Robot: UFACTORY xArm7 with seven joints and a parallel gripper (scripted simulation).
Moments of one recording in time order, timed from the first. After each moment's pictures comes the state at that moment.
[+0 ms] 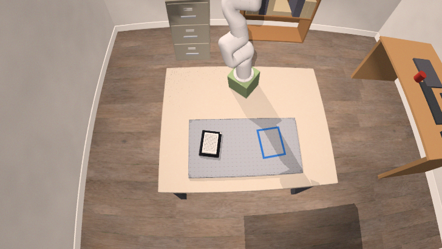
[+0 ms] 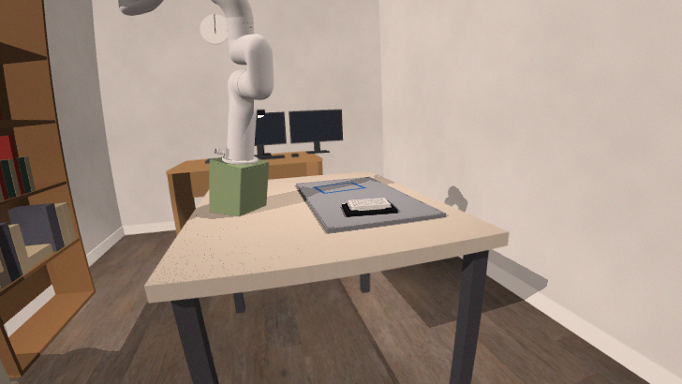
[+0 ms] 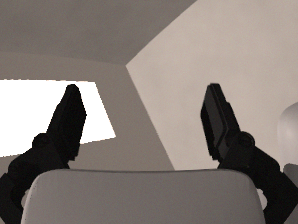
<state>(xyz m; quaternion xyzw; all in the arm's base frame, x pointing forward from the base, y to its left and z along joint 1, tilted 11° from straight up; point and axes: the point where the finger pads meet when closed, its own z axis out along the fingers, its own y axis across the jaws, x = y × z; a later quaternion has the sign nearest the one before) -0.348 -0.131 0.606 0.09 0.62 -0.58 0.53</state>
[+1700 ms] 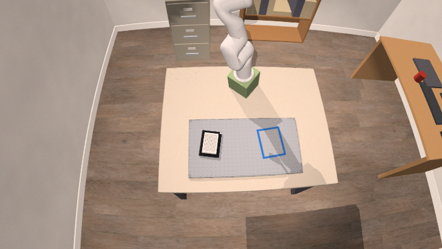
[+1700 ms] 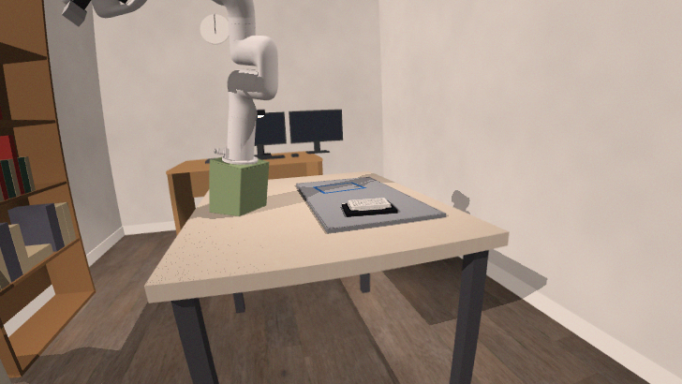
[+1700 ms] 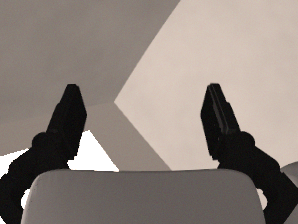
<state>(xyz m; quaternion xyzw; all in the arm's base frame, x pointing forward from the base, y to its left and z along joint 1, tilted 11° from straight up) -0.323 -0.310 0.494 0.11 0.68 -0.46 0.56</state>
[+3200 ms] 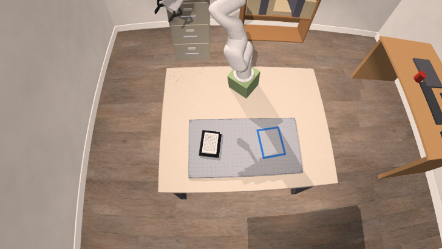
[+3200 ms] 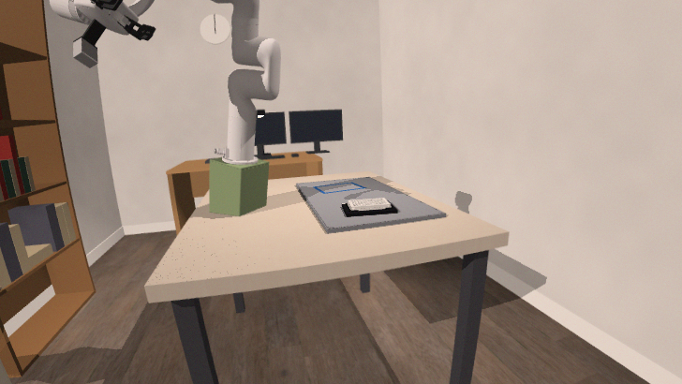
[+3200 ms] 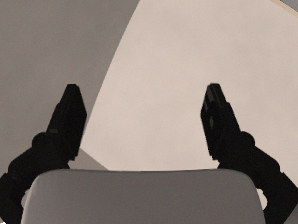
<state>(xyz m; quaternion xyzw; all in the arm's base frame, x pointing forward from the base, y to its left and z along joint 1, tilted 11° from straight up) -0.224 -0.419 0.377 0.06 0.77 -0.34 0.54</state>
